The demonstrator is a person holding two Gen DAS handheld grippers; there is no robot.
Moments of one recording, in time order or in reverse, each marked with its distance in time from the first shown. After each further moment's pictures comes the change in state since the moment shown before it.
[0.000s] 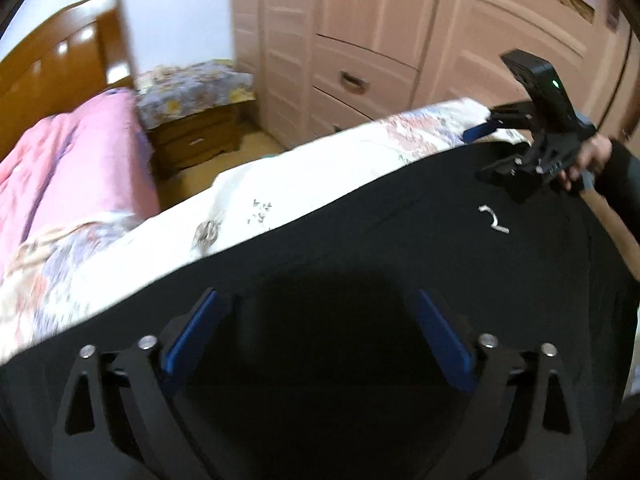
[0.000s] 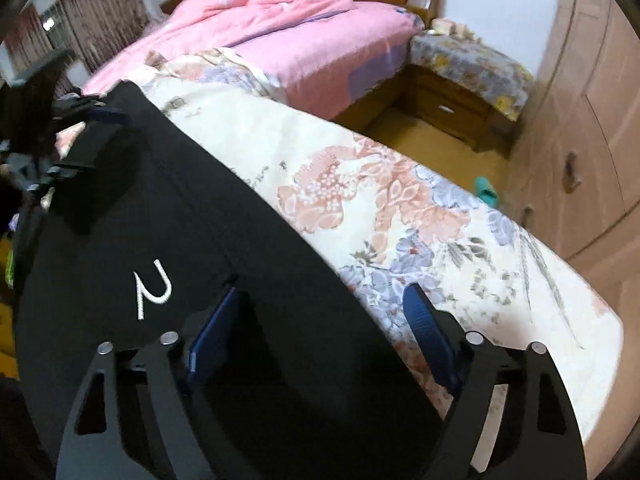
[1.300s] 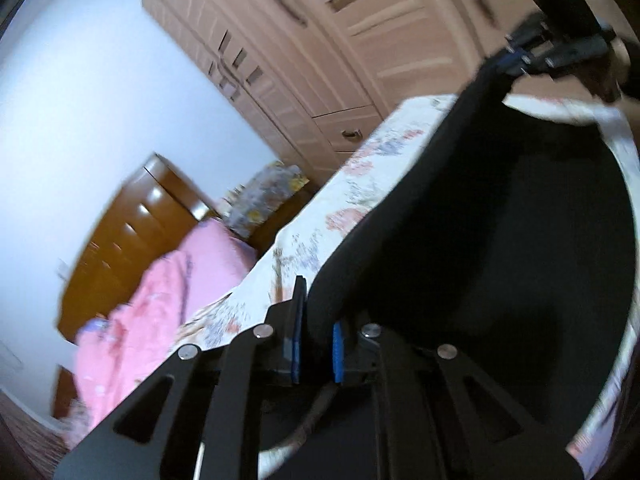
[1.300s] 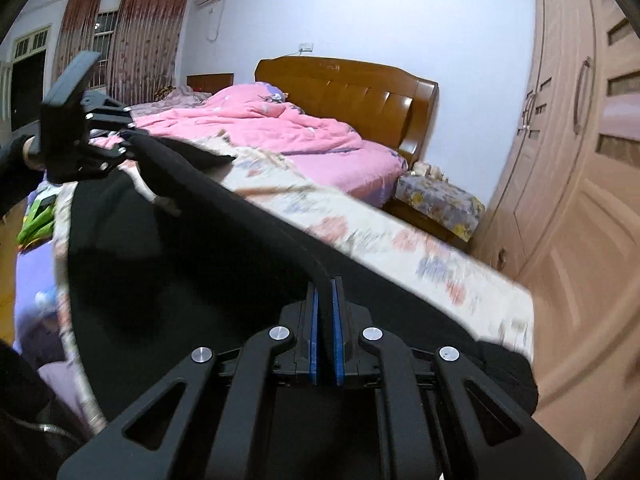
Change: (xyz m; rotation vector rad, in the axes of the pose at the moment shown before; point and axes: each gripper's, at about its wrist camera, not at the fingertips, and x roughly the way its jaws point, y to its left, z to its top) left arm -0.194 -0.219 -0.162 0.468 -0.232 0.518; right arm -0.193 0.250 -0.194 -0.149 -0.466 -0.229
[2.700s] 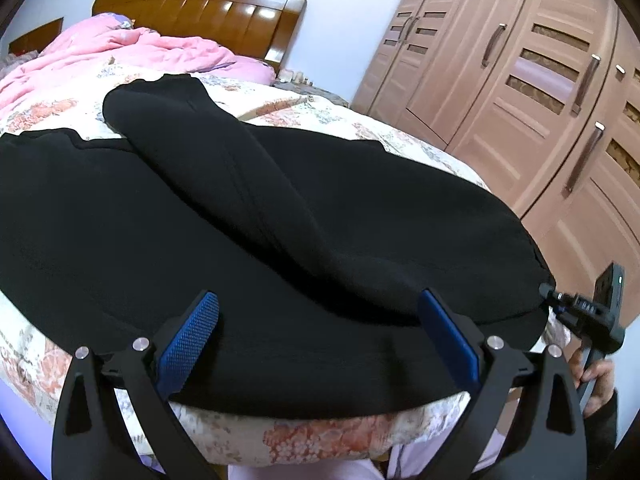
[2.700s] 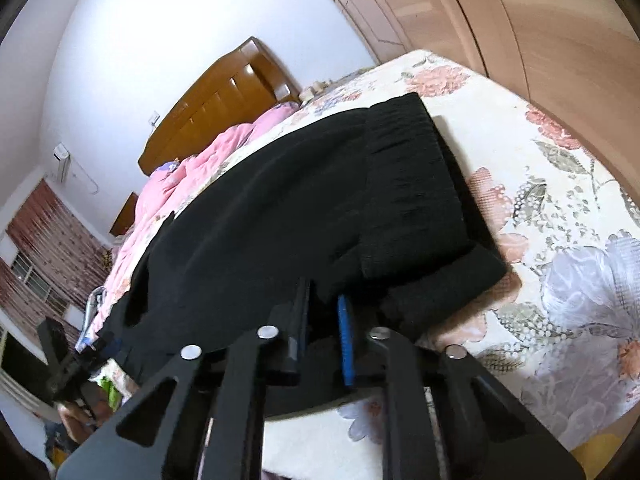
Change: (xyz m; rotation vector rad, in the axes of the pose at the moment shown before) left arm -0.028 -0.046 -0.148 -1.125 0.118 -0.191; right arm -0.035 -0.003 -0.167 0.915 0.028 -0.048
